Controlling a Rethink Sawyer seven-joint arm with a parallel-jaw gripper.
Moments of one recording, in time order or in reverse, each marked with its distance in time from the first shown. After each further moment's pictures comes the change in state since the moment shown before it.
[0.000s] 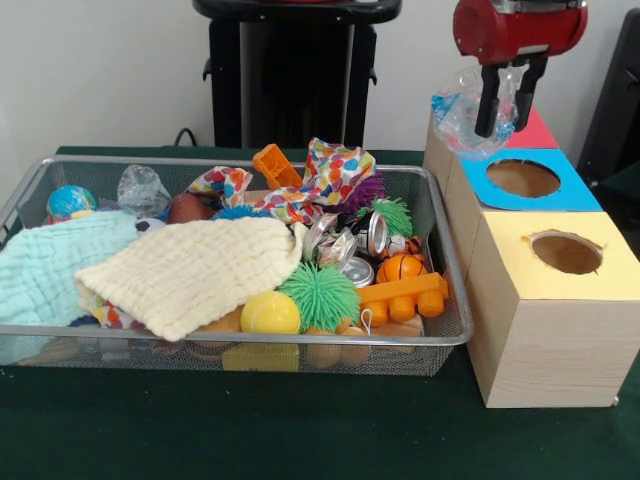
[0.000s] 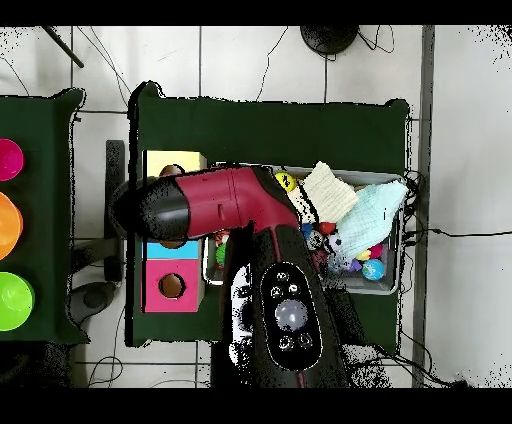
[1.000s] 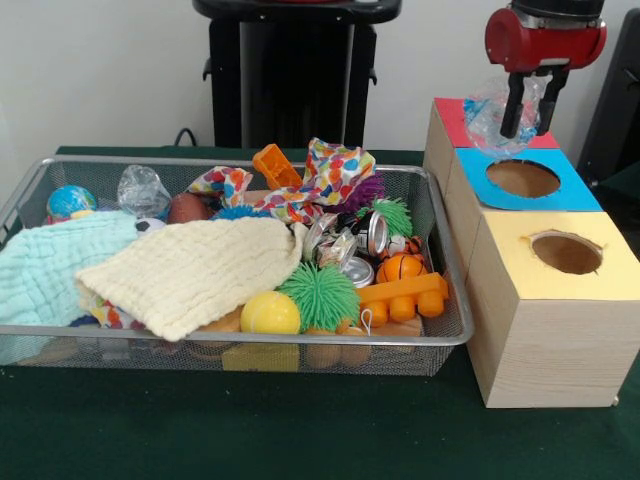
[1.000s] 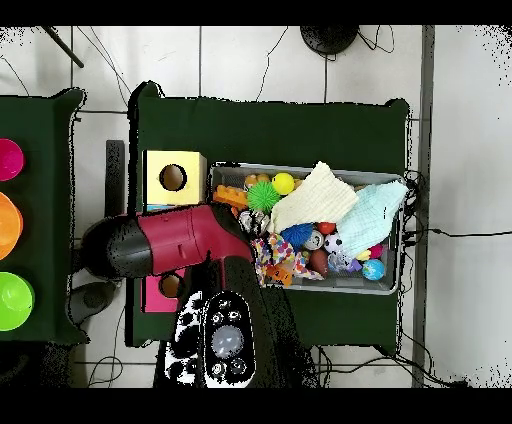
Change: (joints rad) arm 0.167 0.008 -0.132 0.101 0.055 -0.141 0.159
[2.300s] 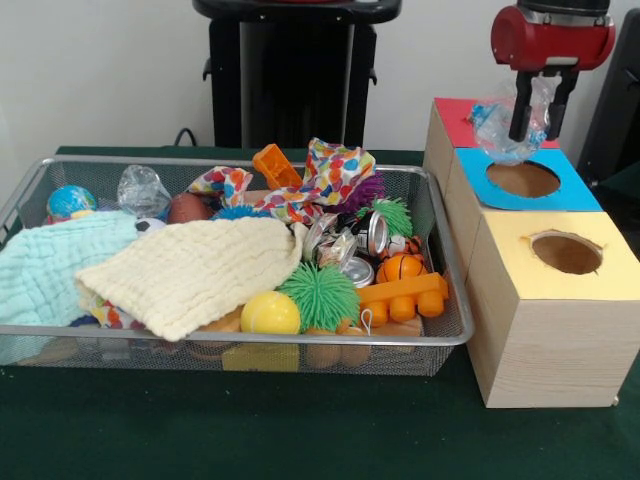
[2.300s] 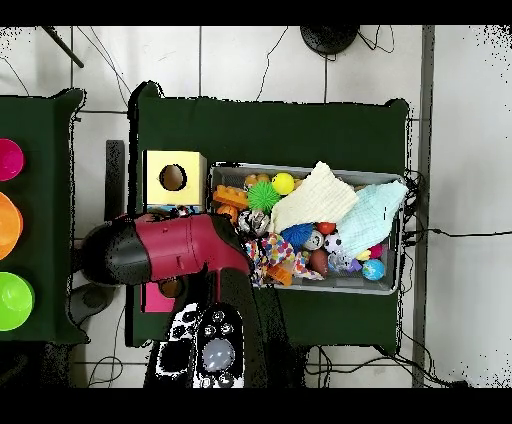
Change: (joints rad) arm 0.056 0.006 -0.081 0.016 0.063 -0.115 0.011
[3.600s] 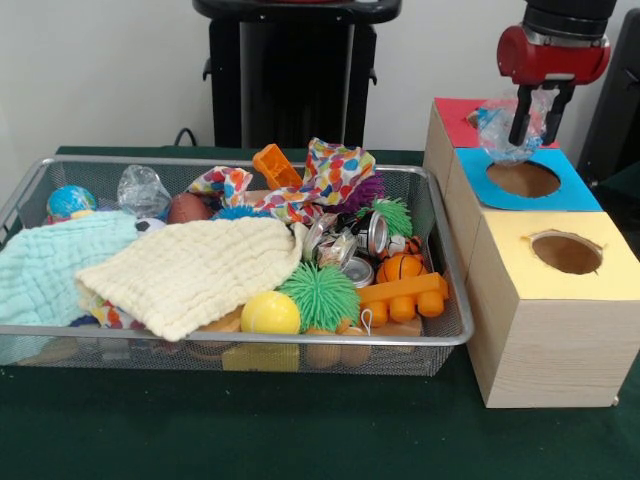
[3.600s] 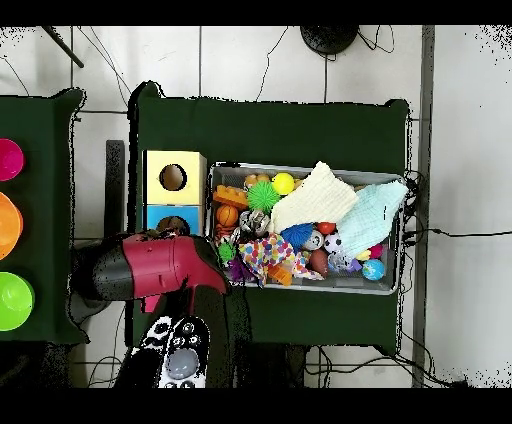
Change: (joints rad) arm 0.130 0.062 -0.112 0.045 0.112 -0.025 0.000
